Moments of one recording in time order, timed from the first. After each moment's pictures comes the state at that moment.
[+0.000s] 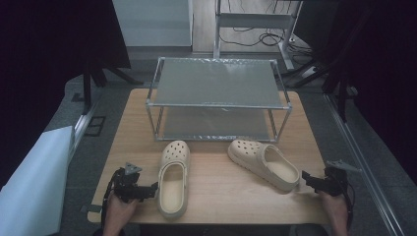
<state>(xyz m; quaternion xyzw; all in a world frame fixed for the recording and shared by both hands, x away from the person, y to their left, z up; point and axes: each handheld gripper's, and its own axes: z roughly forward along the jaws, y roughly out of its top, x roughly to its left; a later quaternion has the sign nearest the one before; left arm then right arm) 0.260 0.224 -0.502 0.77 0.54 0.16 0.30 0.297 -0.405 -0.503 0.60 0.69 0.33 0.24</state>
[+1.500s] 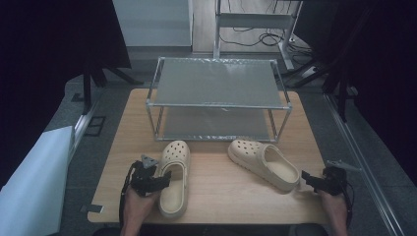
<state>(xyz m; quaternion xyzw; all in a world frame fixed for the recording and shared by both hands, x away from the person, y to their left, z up) 0.268 0.166 -0.470 0.76 0.54 0.19 0.30 0.301 -0.408 -0.509 0.61 0.68 0.33 0.22</state>
